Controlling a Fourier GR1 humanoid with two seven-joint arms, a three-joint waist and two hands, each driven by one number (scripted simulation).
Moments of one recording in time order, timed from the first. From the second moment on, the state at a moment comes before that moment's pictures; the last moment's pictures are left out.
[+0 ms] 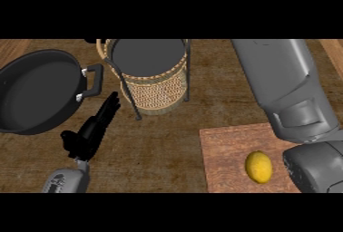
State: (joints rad) left arm -0.13 0.11 -0.06 -1.35 0.01 -0.13 -0.09; right arm -1.49 -0.10 -0.24 -0.63 0.59 0.39 0.14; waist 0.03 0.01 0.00
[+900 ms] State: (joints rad) left arm -0.19 0.09 -0.07 -1.34 -0.01 -0.13 -0.05; right arm -1.64 0.00 -0.13 -0.28 0.40 0.21 0.08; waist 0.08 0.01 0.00
